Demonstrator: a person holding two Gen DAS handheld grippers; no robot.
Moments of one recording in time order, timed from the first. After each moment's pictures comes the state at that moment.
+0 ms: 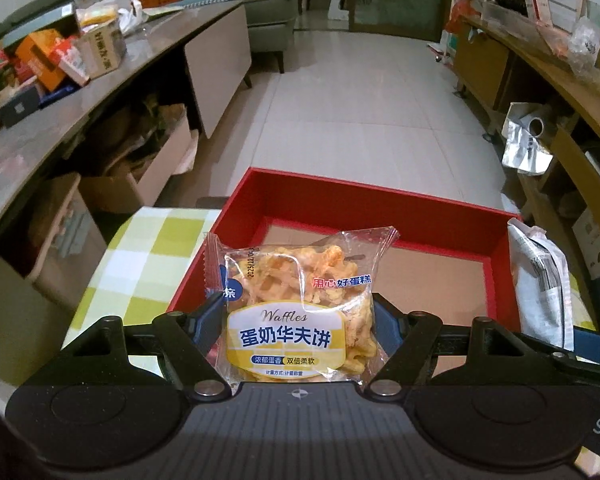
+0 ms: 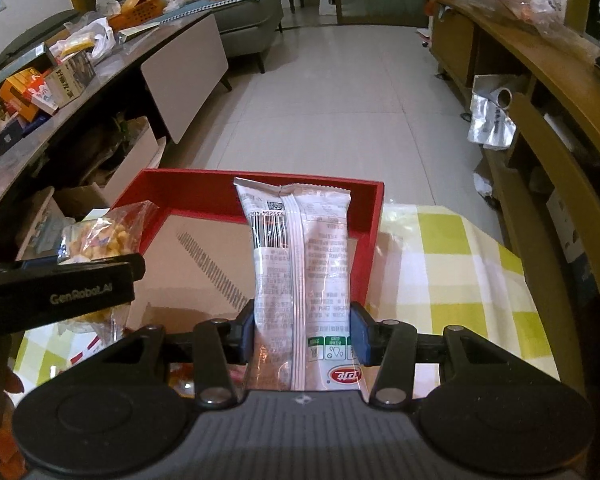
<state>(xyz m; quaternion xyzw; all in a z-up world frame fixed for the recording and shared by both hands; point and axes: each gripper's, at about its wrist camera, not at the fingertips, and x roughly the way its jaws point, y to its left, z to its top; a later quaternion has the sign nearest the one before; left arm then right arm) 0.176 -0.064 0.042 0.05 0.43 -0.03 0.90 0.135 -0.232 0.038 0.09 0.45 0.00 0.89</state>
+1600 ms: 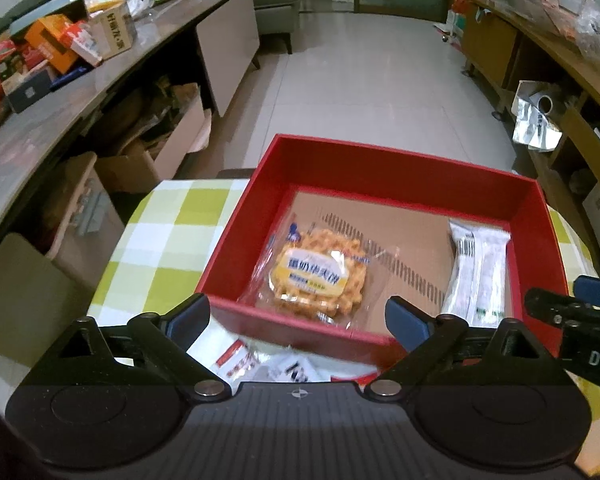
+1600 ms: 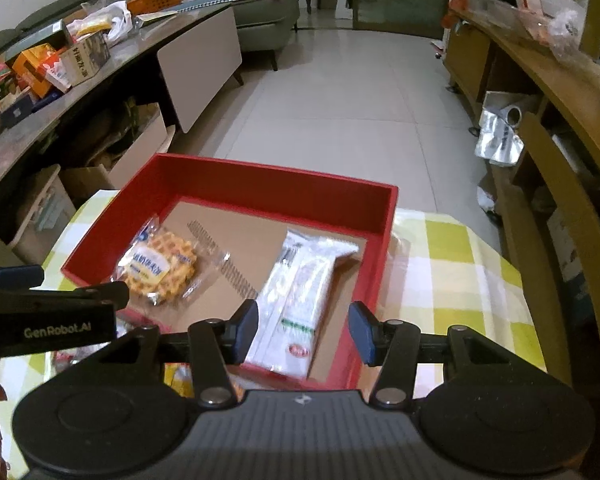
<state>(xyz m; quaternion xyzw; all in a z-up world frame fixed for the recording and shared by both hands) 0.158 -0.039 0.039 0.06 0.46 -0.03 0.89 0.123 -0.216 0.043 0.06 0.45 0.01 0.89</state>
